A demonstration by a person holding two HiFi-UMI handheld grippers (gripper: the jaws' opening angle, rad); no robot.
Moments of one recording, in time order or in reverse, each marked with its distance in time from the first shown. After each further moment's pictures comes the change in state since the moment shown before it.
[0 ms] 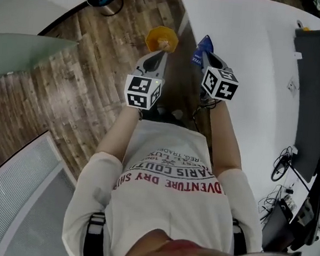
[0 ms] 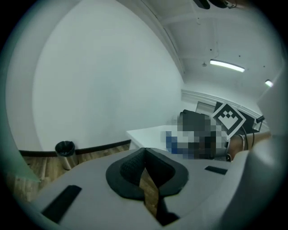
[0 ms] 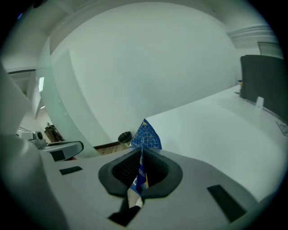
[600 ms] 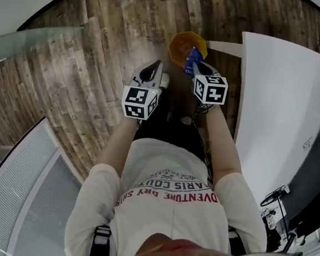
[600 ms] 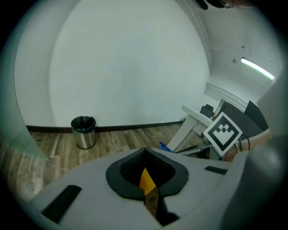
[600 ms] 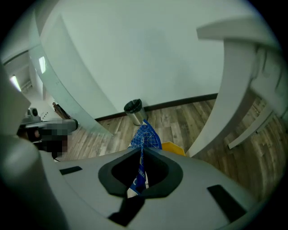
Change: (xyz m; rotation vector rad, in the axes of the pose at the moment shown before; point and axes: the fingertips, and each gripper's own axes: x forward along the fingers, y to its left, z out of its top) left arm 0.076 0.249 -0.107 -0.211 0.175 0.153; right arm 0.287 0.080 -0.113 -0.132 0.400 0.142
